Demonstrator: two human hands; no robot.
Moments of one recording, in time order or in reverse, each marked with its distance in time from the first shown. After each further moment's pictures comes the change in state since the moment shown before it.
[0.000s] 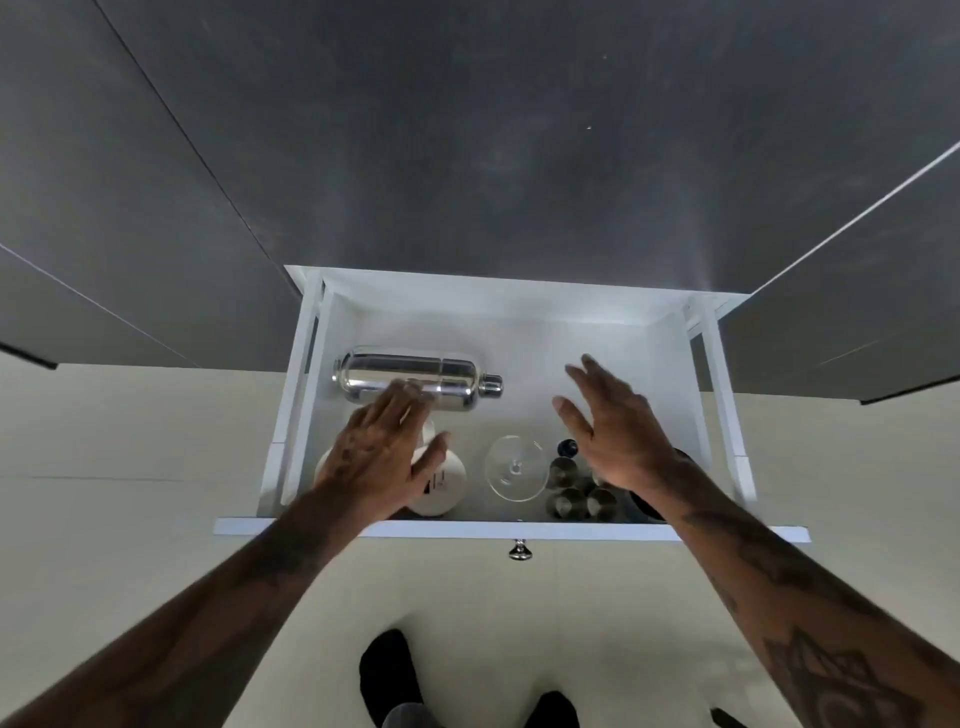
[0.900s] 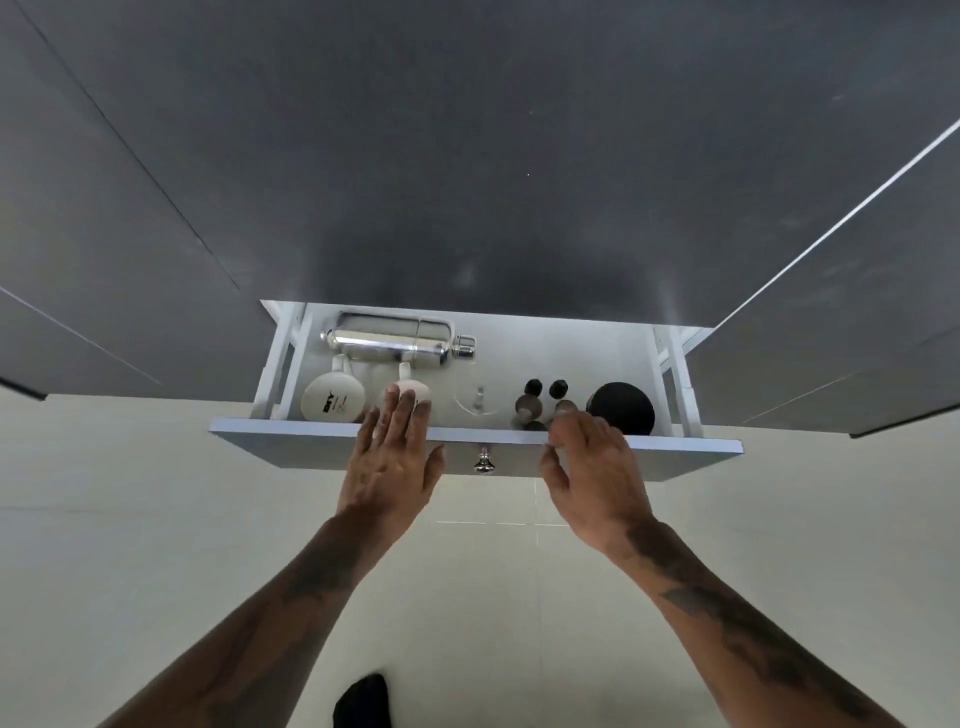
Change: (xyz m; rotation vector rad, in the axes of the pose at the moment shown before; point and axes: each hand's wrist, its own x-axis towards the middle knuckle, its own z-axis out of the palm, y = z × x) left_hand 0.033 0.040 0.032 0.075 0.082 -0.107; right_hand -0.022 0.009 -0.001 -0.101 0.392 -0.183
